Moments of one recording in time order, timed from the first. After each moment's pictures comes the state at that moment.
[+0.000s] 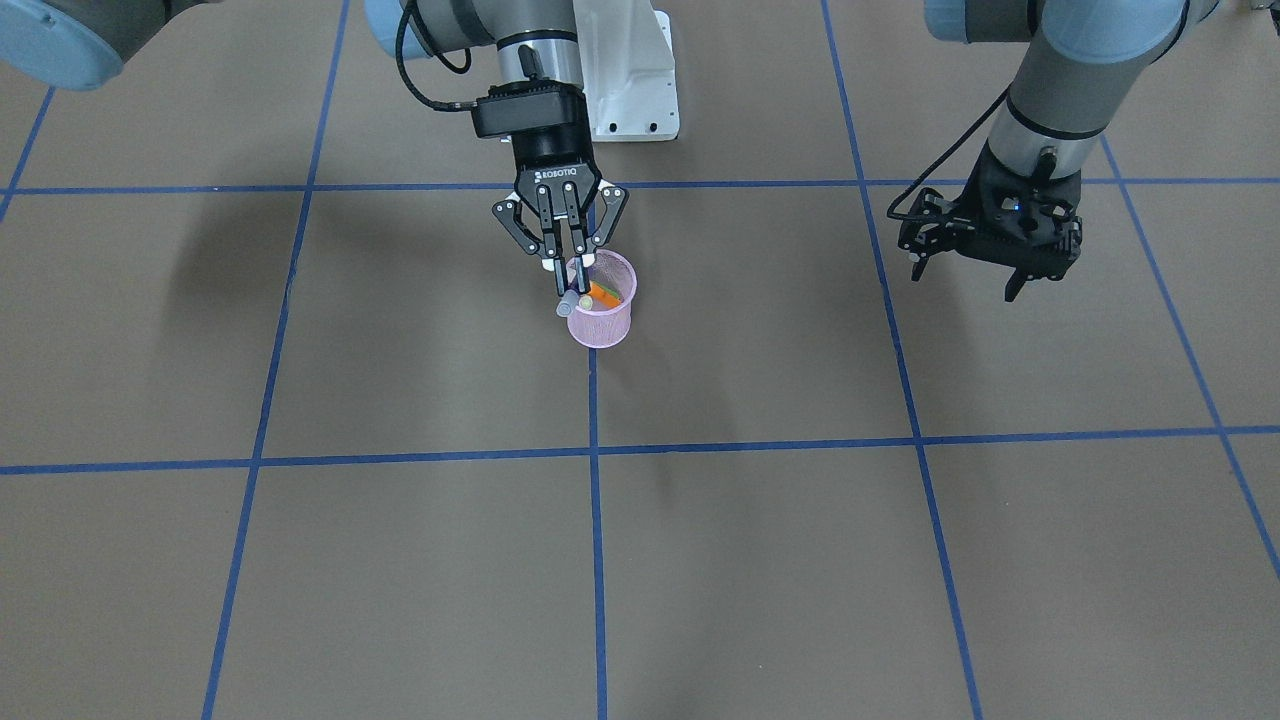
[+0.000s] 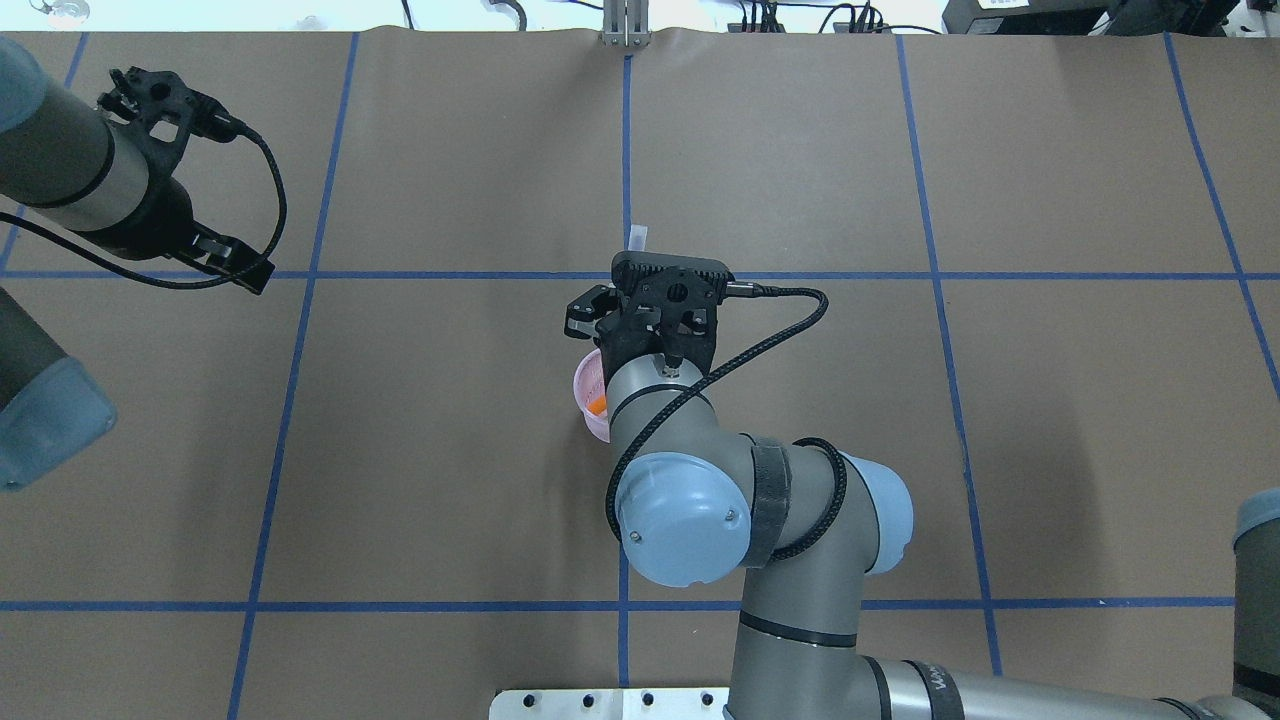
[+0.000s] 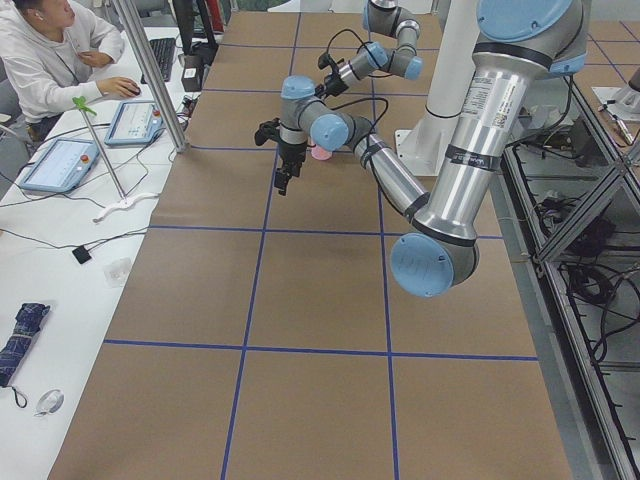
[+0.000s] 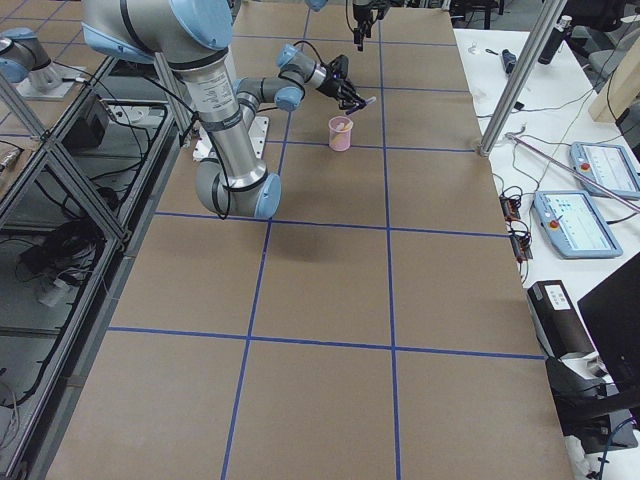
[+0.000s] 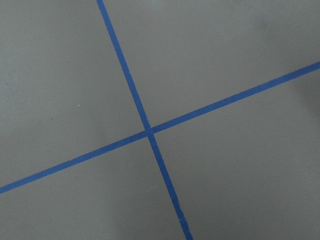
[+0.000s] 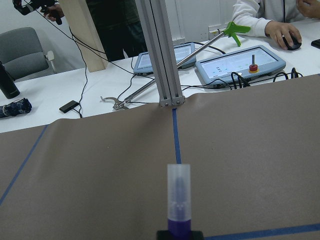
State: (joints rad) left arm -0.90 -1.88 -2.02 -1.43 -2.00 -0.50; right arm 0.26 -0.90 1.77 -1.35 0.85 1.40
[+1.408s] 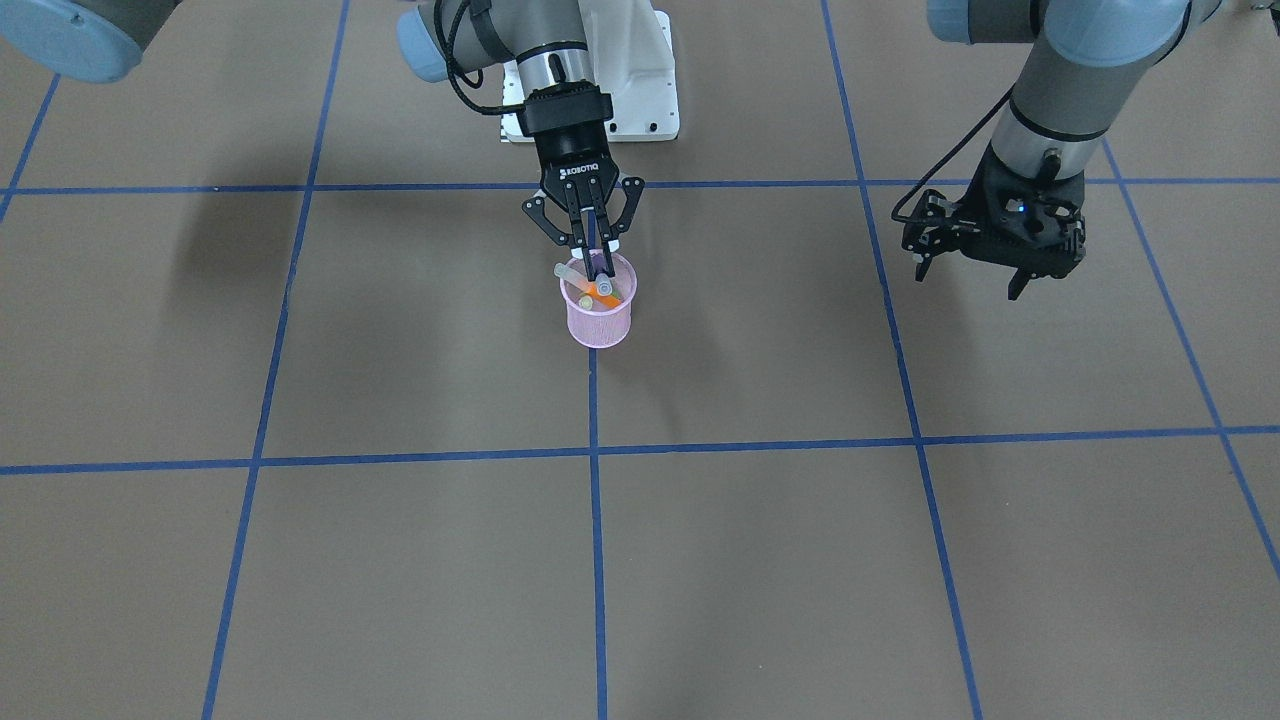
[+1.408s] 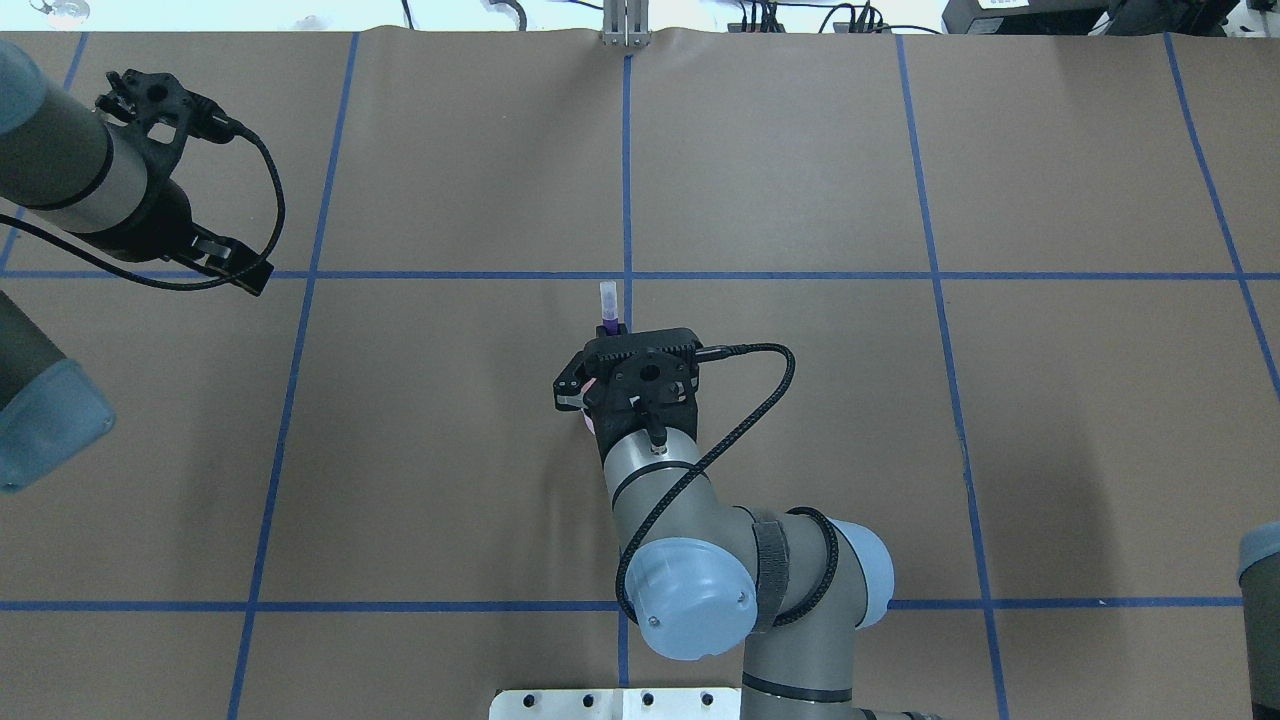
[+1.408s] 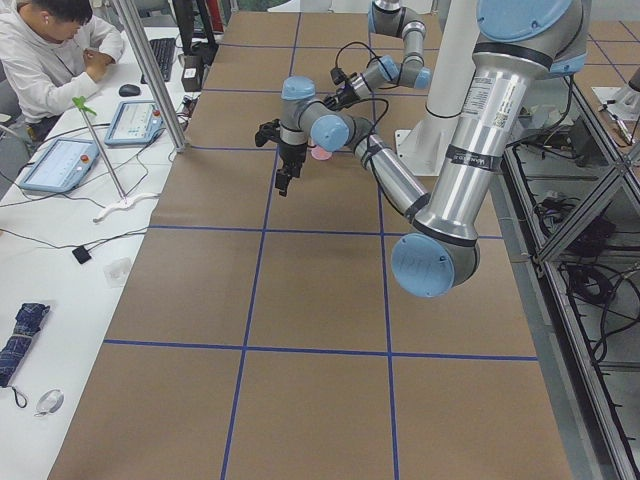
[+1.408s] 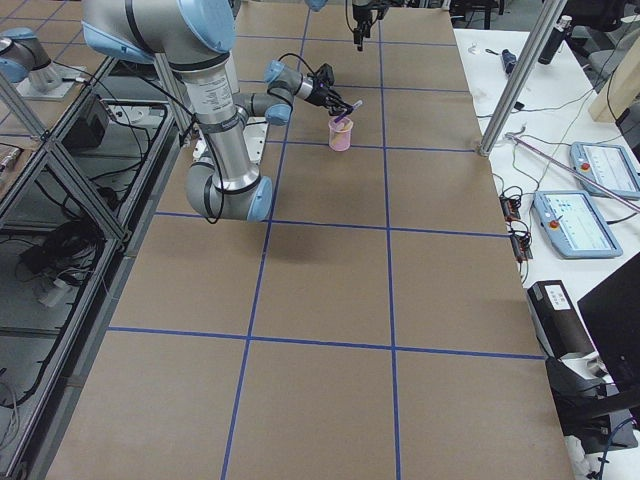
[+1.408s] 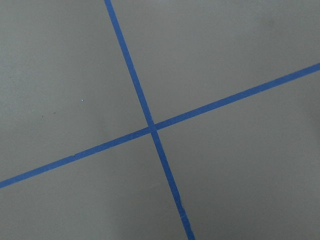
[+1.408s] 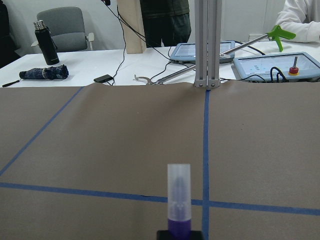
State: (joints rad) left arm -0.90 -1.88 -2.02 -1.43 -2.00 -0.52; right arm 0.18 -0.95 1.71 -1.15 0.78 1.18
